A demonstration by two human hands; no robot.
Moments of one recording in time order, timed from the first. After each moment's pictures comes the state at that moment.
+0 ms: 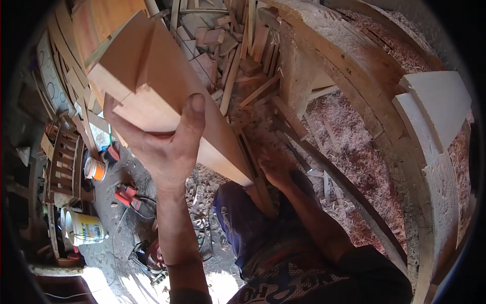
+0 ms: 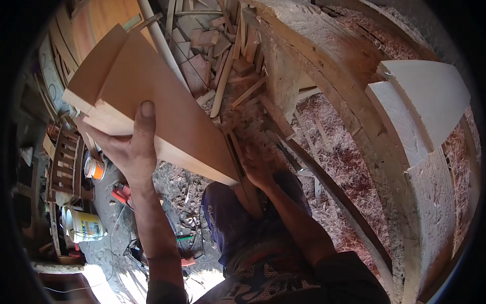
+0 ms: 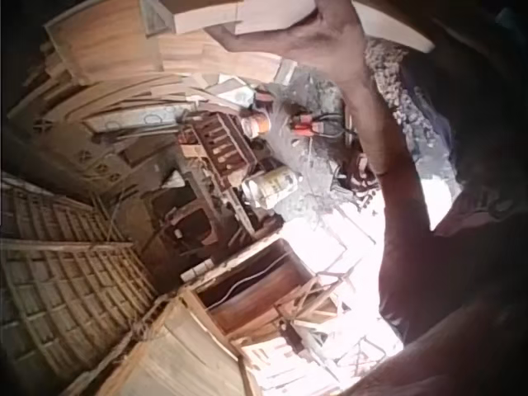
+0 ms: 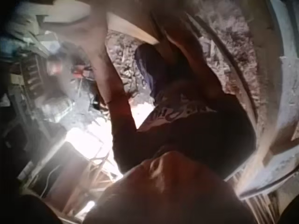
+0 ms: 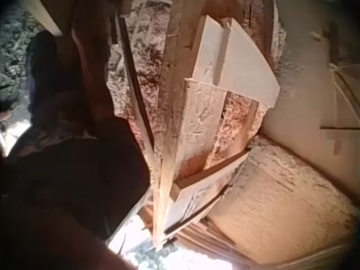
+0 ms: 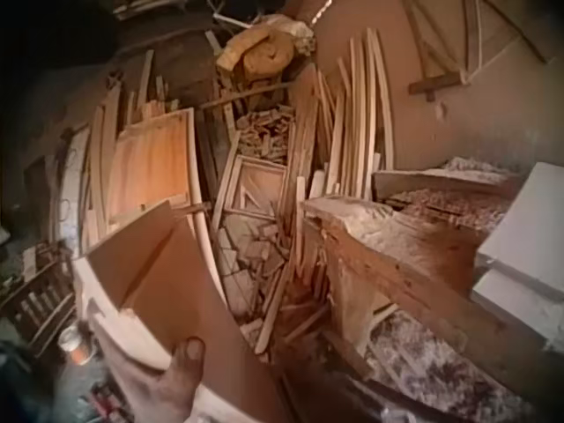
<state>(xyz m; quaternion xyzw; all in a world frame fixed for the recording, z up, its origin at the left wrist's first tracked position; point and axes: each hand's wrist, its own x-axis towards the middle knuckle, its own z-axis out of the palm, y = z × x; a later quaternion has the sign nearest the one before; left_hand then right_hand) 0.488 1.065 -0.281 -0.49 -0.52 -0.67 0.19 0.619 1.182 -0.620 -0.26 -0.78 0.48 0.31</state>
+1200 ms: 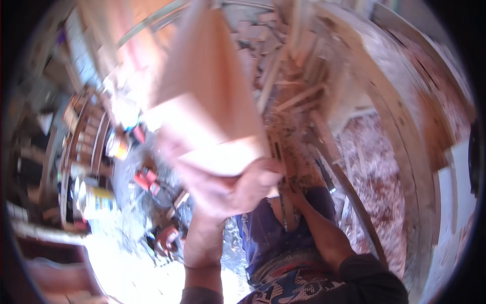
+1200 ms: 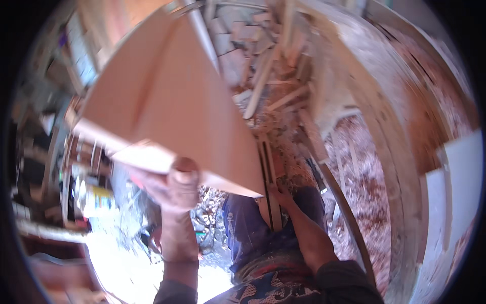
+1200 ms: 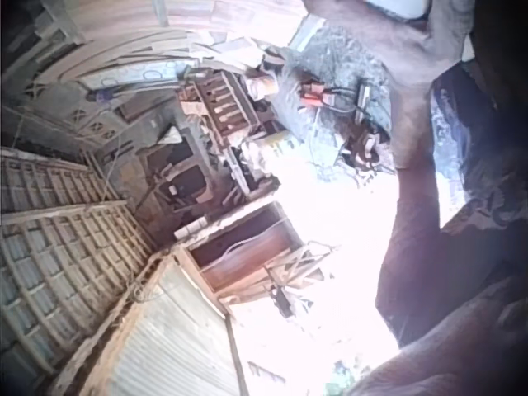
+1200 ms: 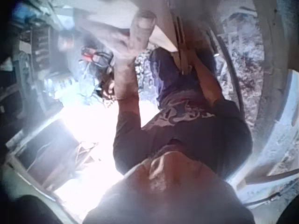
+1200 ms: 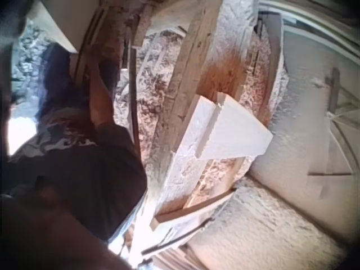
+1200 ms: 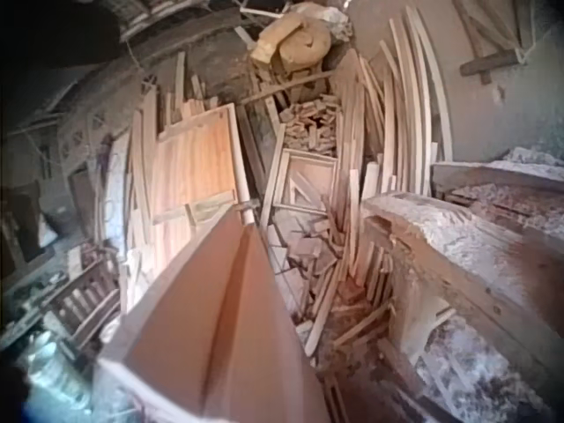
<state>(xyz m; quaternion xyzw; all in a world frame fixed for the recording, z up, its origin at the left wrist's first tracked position) 0.483 1.064 -0.302 -0.51 -0.57 -0.55 0.32 0.623 1.184 -0.760 -0.34 -0.60 0.72 0.06</state>
